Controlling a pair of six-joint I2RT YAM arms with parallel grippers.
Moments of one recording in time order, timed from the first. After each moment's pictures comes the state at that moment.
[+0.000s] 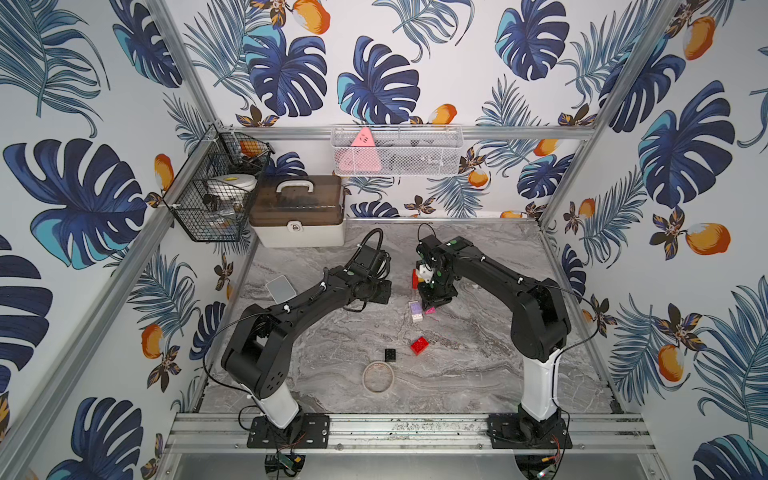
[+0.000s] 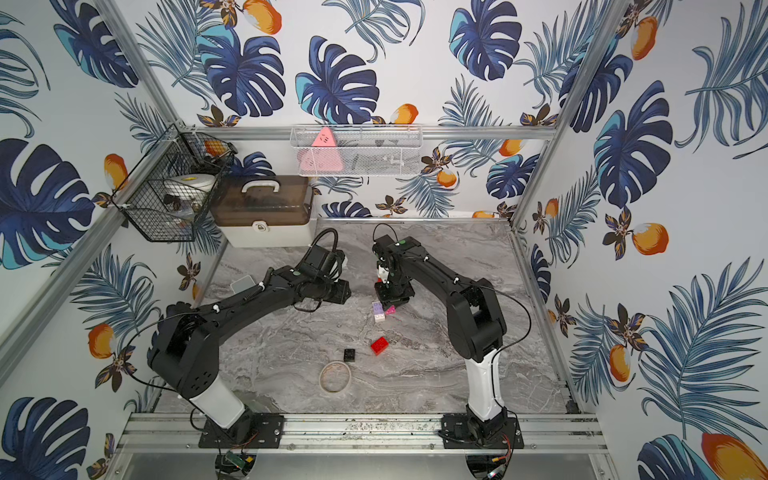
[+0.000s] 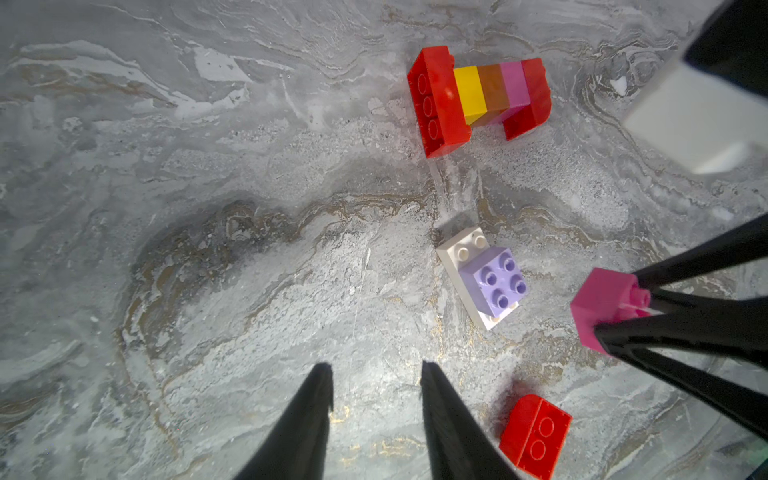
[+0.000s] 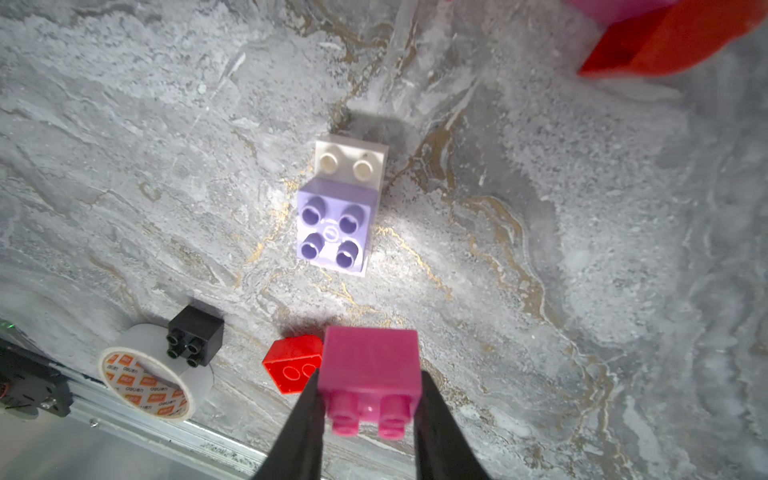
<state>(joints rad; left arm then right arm) -0.47 1.67 1.20 -0.52 0.10 -0.32 0.59 2.04 1.73 -1.21 -0.14 0.21</state>
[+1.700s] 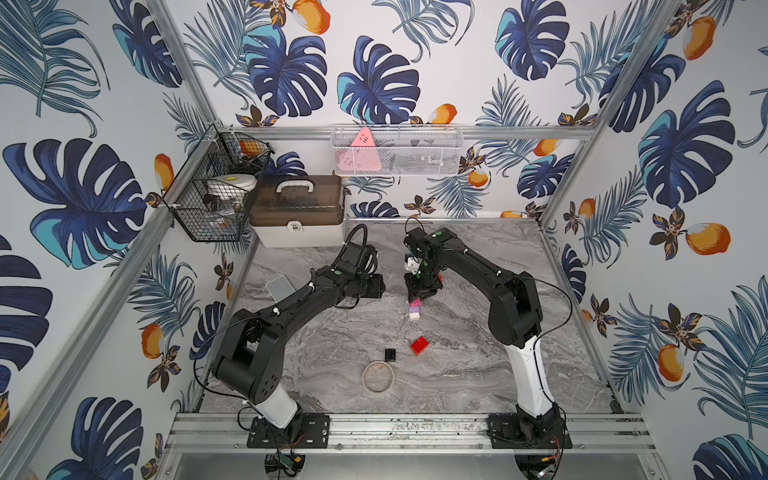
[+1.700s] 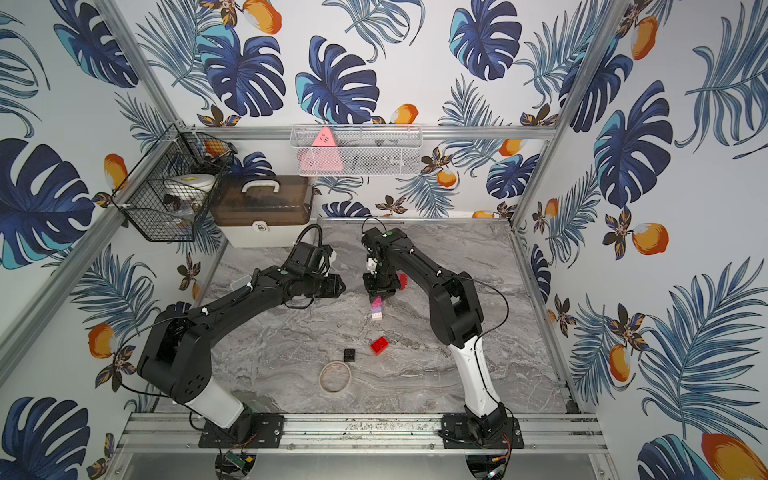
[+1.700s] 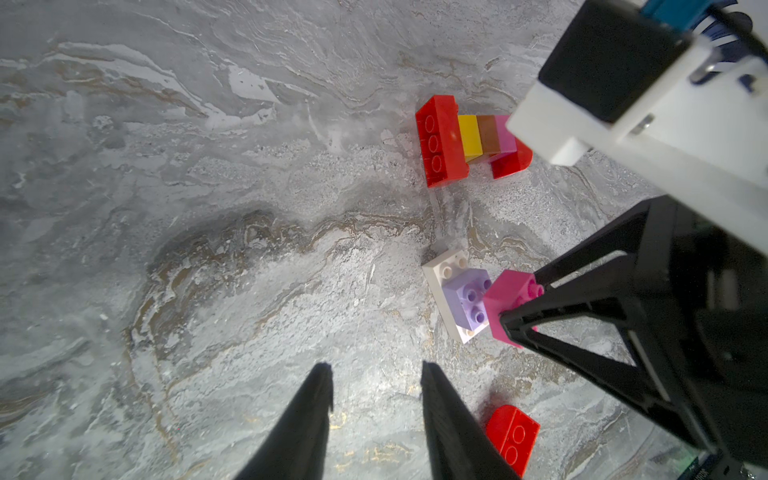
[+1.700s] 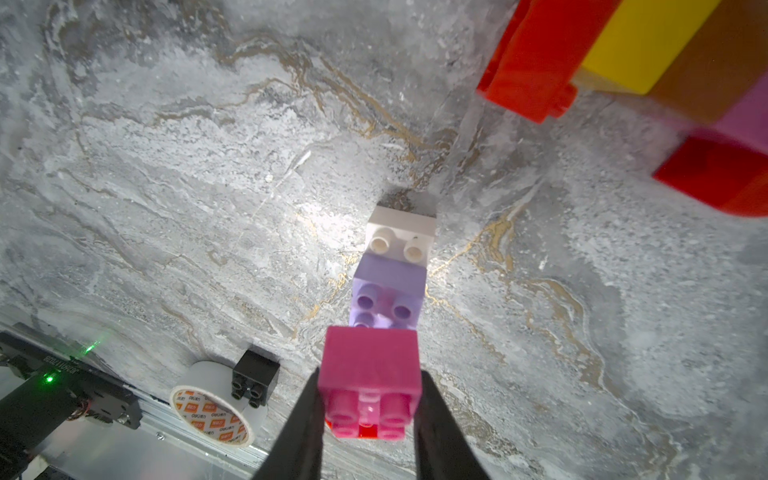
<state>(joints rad) -0.40 1.62 1.15 -0.45 0.19 -0.37 0.60 2.23 2.00 -1.30 -0.21 0.28</state>
